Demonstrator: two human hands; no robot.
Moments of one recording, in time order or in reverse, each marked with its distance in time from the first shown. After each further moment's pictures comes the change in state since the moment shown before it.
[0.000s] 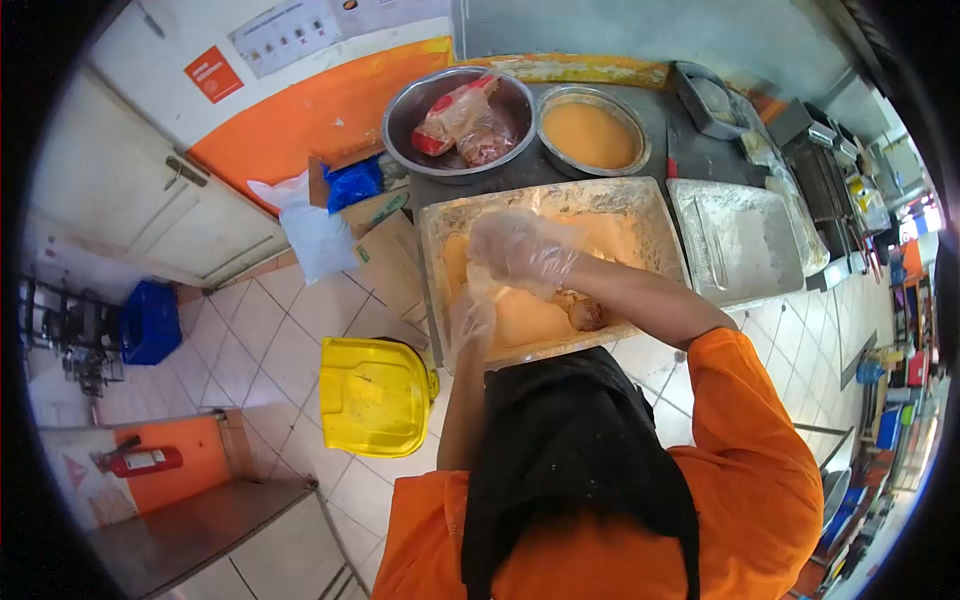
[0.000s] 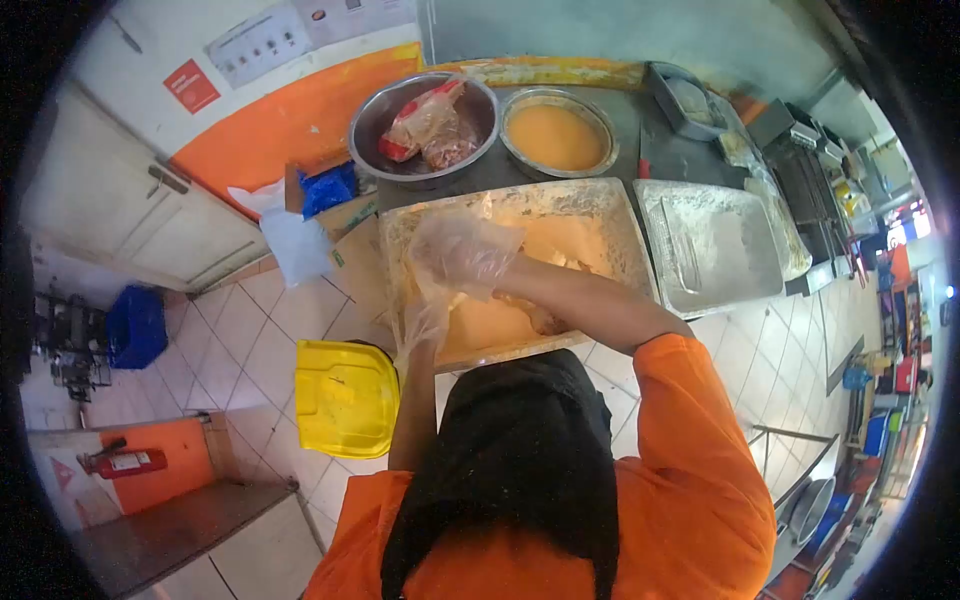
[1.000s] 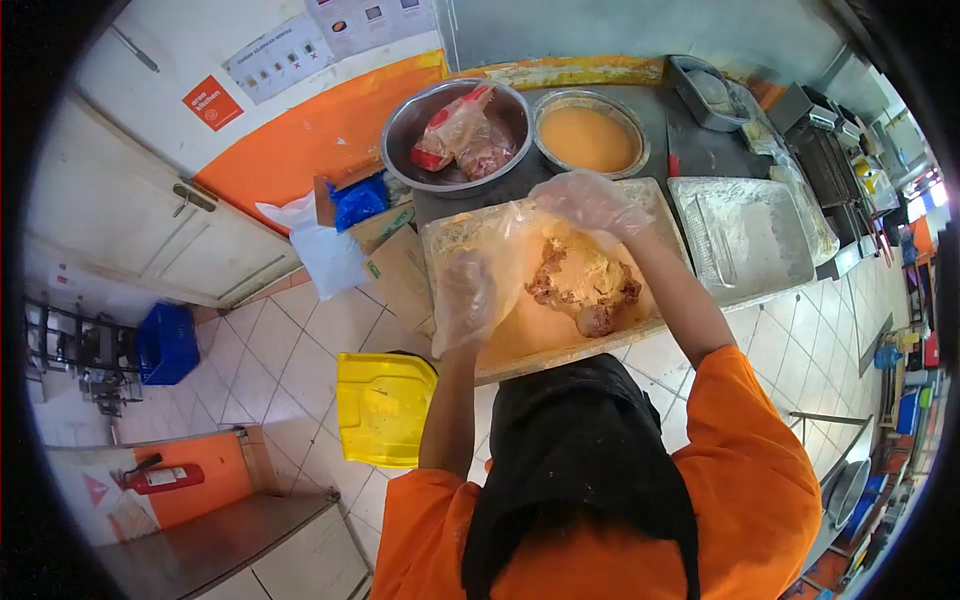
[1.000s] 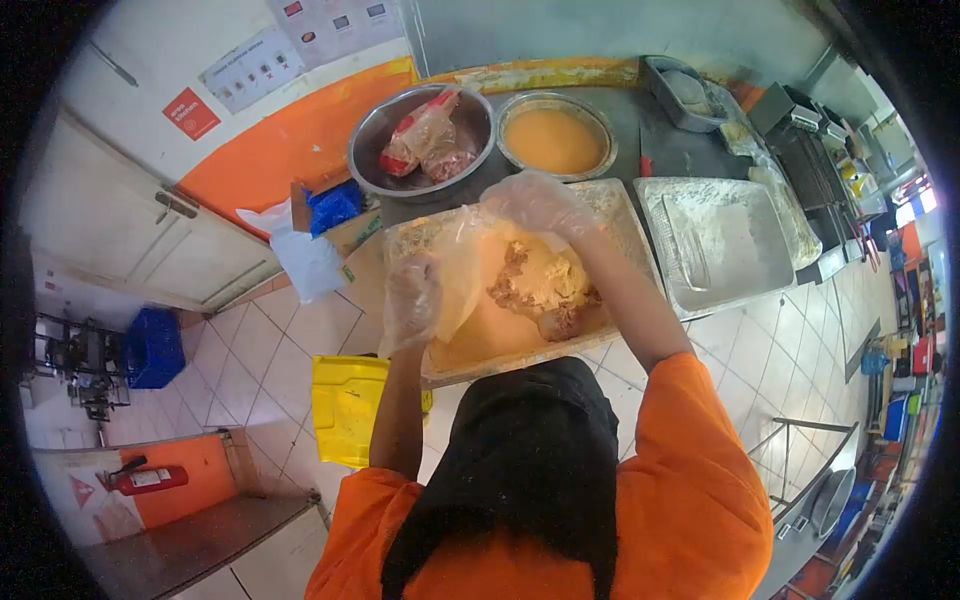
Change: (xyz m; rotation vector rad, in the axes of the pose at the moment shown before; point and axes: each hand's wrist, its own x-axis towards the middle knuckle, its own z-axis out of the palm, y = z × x) left_hand 0.007 0.141 -0.109 0.033 0.116 0.444; right_hand -0.041 -0.078 -0.104 -1.185 0.314 -0.069
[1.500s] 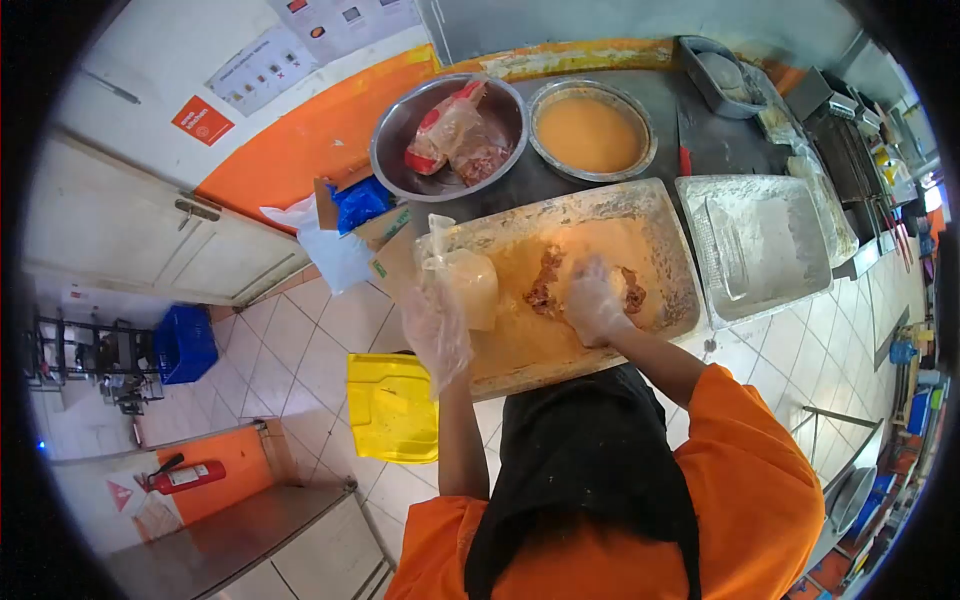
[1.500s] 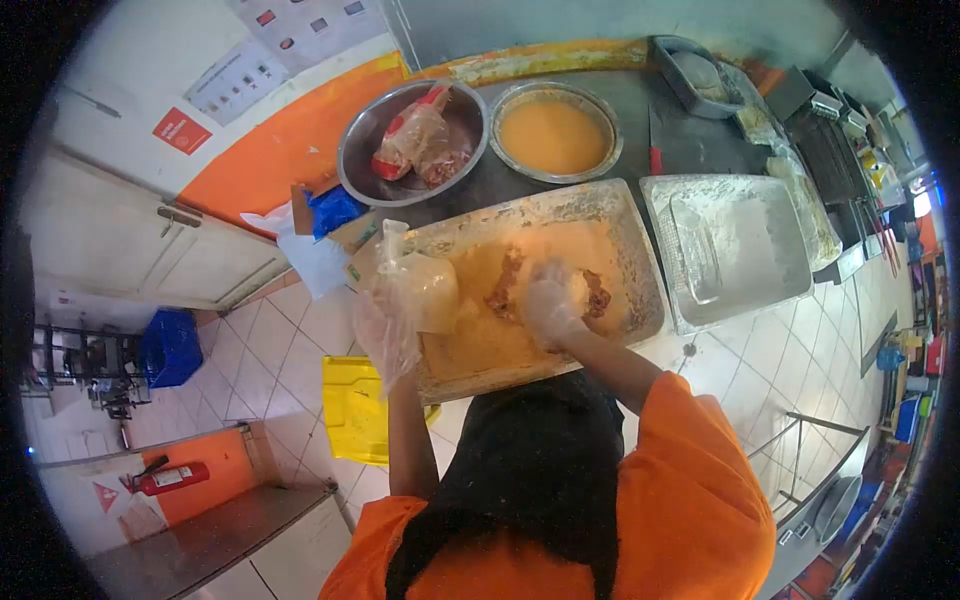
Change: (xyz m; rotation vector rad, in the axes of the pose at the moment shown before) left_hand -0.008 0.002 0.008 -0.319 0.367 -0.392; right_hand -0.129 -0.010 0.124 -0.653 -0.298 0.308
